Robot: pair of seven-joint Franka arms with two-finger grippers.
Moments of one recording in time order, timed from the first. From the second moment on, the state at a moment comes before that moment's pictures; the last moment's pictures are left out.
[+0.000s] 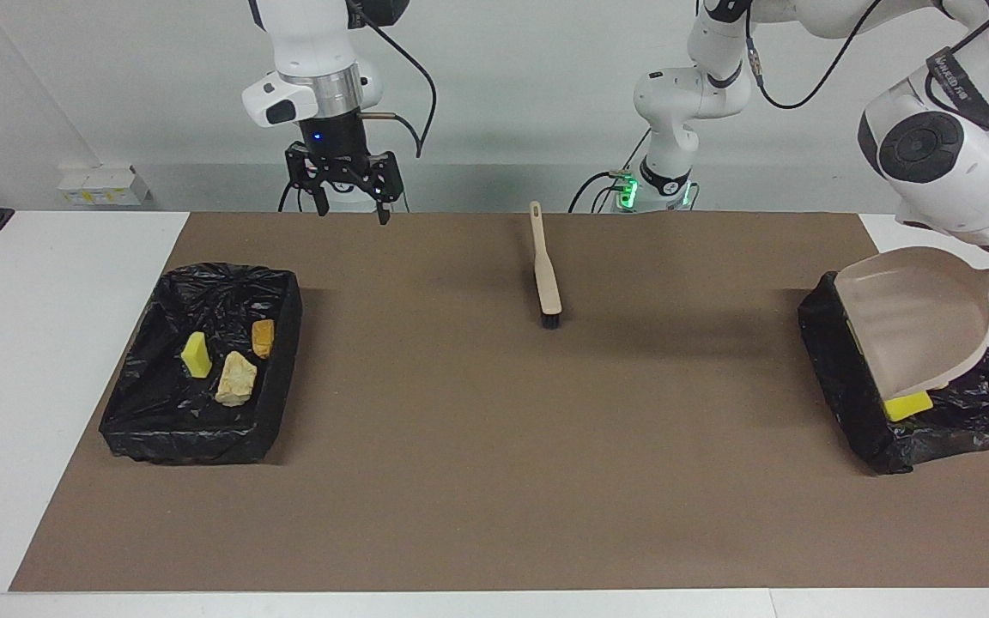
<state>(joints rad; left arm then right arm) -0.03 0.21 -0.01 -1.50 0.92 1.65 1.49 0.18 -0.14 0.08 -1.73 -0.03 1.75 0.51</state>
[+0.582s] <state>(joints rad) -0.07 0.21 -0.01 -1.53 0.35 1.58 1.01 0.06 0.02 0.08 -1.42 -0.03 1.53 0.37</state>
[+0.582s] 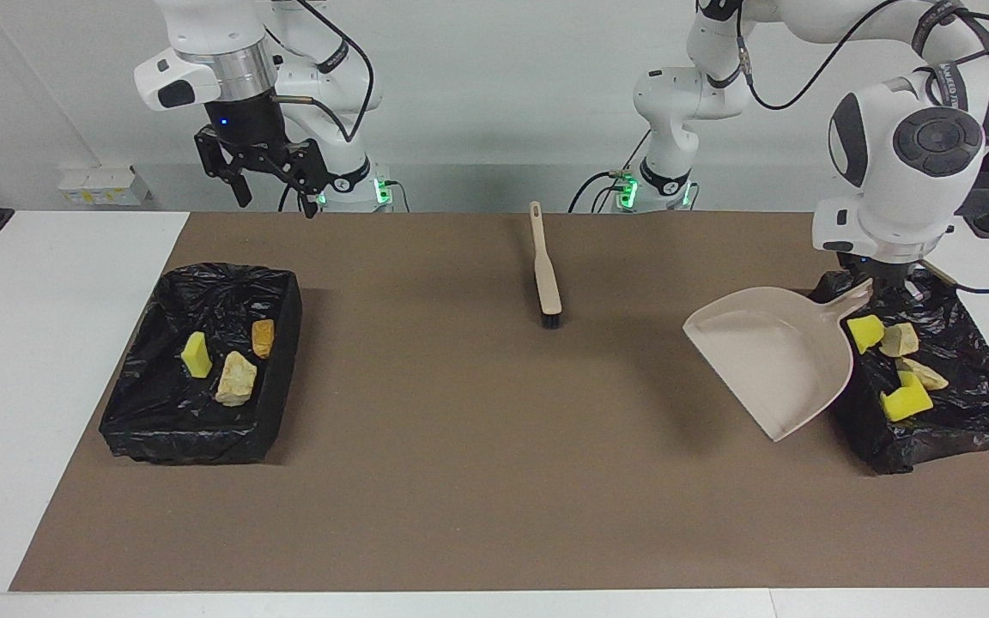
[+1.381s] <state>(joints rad) -0.44 0.35 -0.02 -1.60 0.01 1.73 -0.10 -0.01 0.01 0.07 -1.44 -0.03 1.47 0.24</state>
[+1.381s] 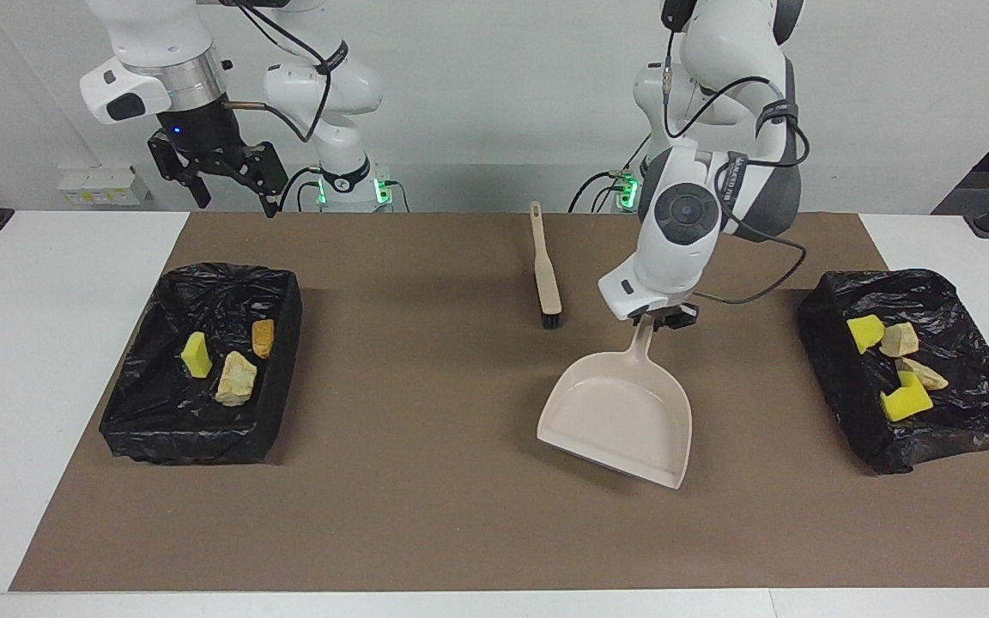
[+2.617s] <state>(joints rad) -0.49 0.34 0.10 -1.60 -0.09 1.90 -0.33 0.00 0.00 0.09 -1.45 -0.03 1.47 0.24</state>
